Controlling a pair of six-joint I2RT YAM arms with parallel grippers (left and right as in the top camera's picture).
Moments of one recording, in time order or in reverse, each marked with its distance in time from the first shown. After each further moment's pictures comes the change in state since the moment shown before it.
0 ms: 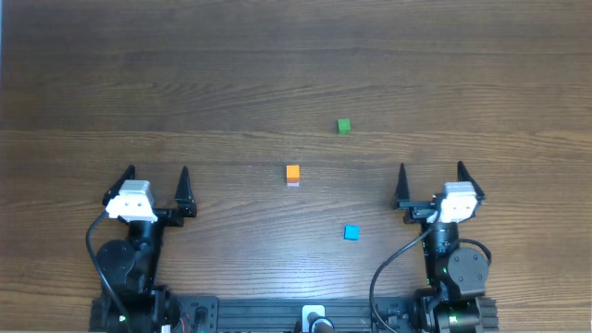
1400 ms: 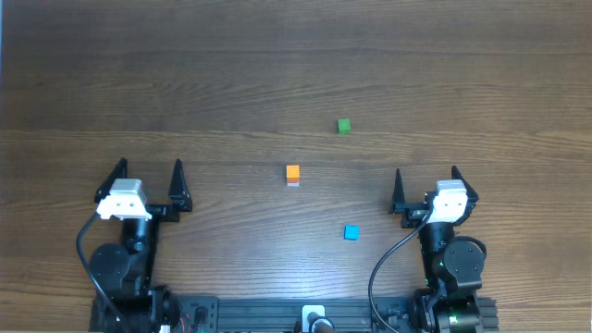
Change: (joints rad) left arm 0.000 0.040 0.031 0.095 -0.011 -0.007; right arm 0.000 0.000 0.002 -0.156 -0.004 -0.063
